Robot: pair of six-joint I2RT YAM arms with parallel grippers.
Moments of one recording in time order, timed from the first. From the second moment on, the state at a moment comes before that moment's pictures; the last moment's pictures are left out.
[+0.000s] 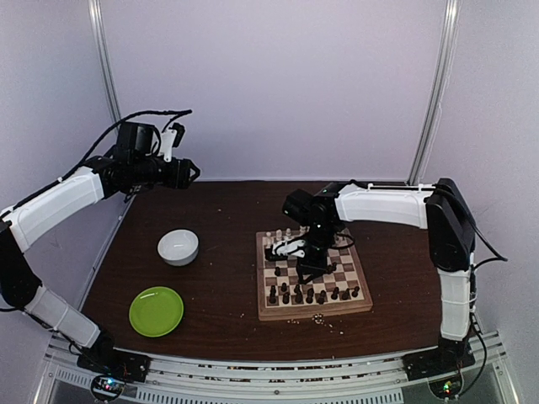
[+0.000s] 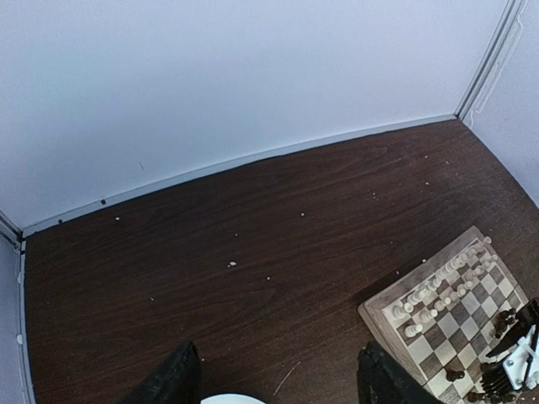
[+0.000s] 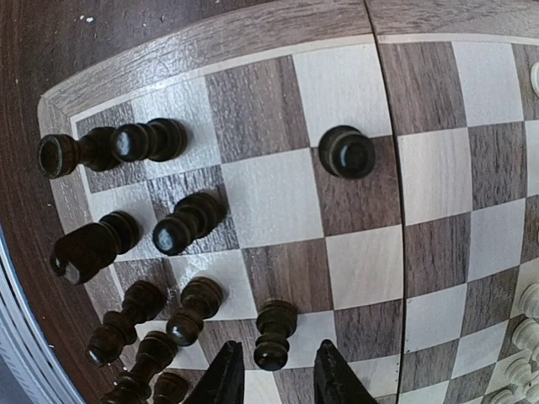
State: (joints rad) left arm -0.42 1.43 1.30 -0.37 0.06 -0.06; right arm 0.82 2.06 1.63 -1.02 -0.19 -0.61
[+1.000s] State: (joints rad) left arm -0.40 1.43 1.30 -0.31 0.15 -0.06; right arm 0.82 2.01 1.57 -1.00 -0.18 -0.60
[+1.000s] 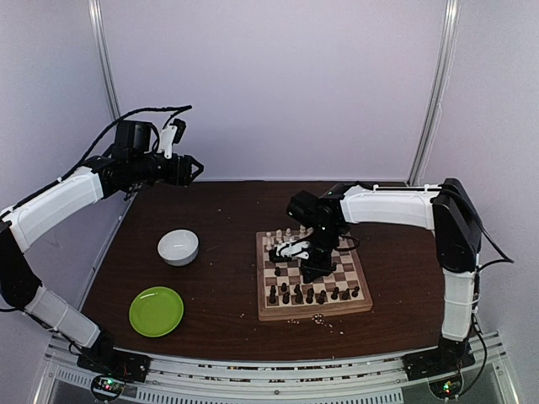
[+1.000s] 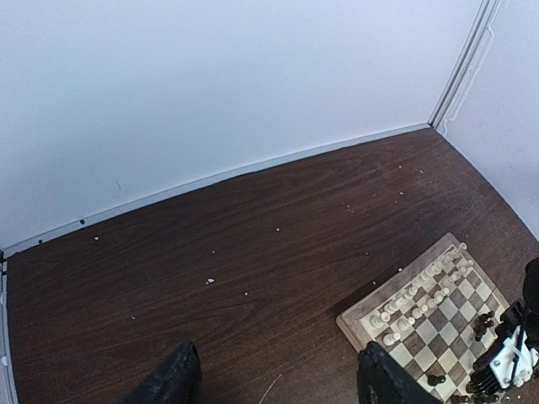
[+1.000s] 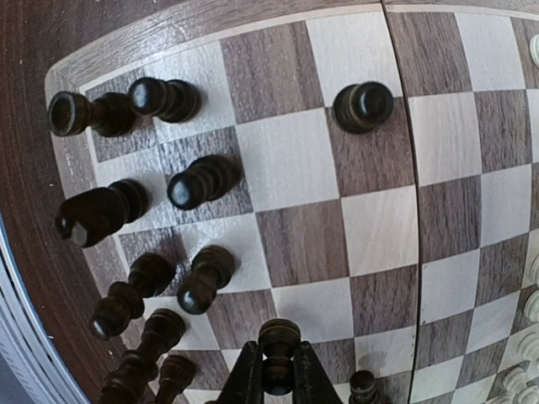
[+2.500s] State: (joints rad) left arm -0.39 1.44 1.30 -0.31 0.17 -0.06; right arm 0.83 1.96 1.58 -1.05 -0.23 -0.63
